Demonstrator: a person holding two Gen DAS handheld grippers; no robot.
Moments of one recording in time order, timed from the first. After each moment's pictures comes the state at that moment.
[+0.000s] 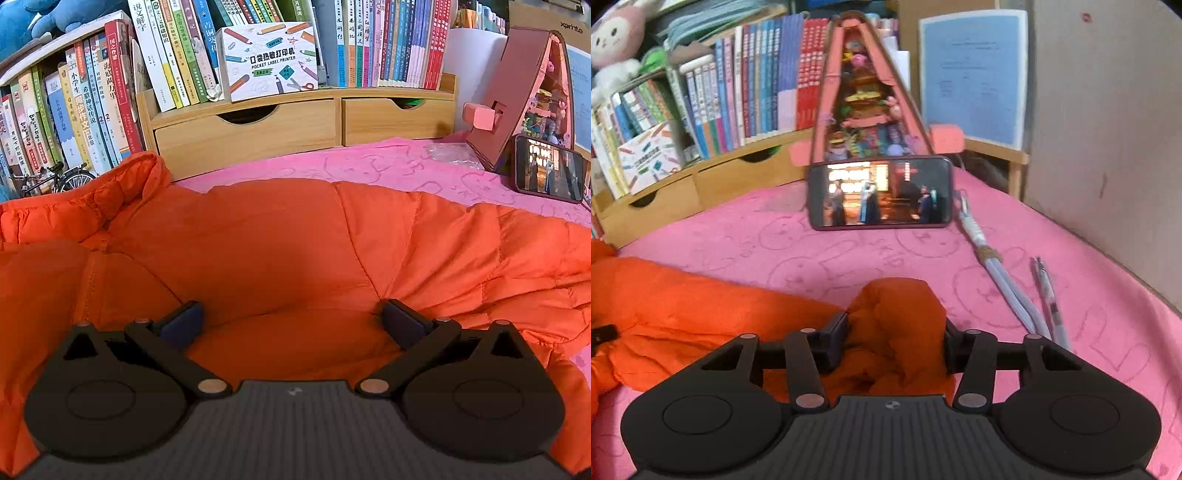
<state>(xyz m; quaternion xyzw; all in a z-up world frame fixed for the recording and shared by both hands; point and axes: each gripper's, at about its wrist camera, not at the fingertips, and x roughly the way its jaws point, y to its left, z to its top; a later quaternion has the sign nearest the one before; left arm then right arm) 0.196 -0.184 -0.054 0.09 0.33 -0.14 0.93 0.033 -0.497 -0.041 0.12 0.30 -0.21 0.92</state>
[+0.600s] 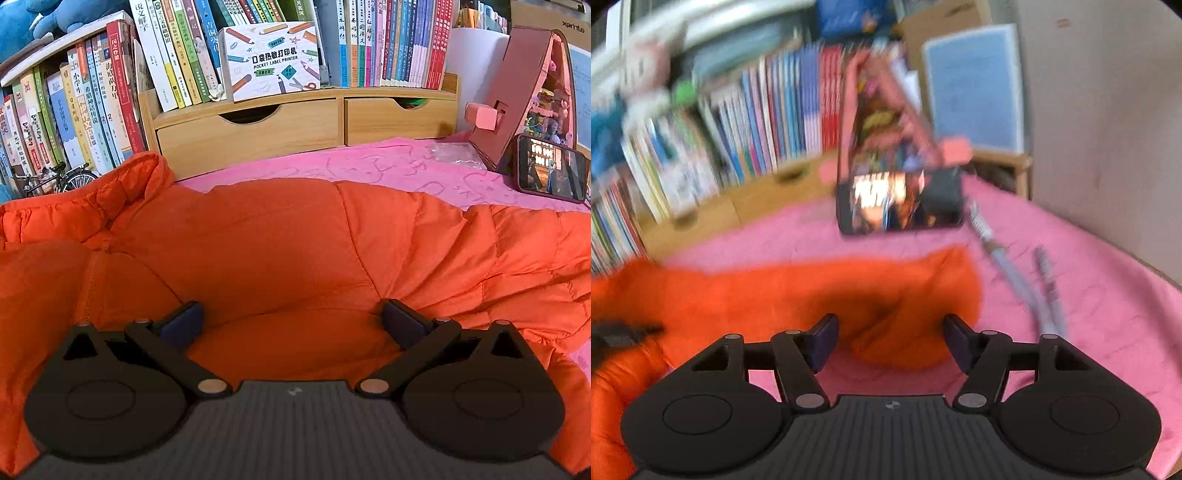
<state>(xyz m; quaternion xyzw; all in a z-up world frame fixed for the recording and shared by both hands) 0.194 -0.183 -0.054 0.09 0.33 -0.13 0.93 0.006 -0.483 -0.045 0.13 0.28 -0.17 0.94</state>
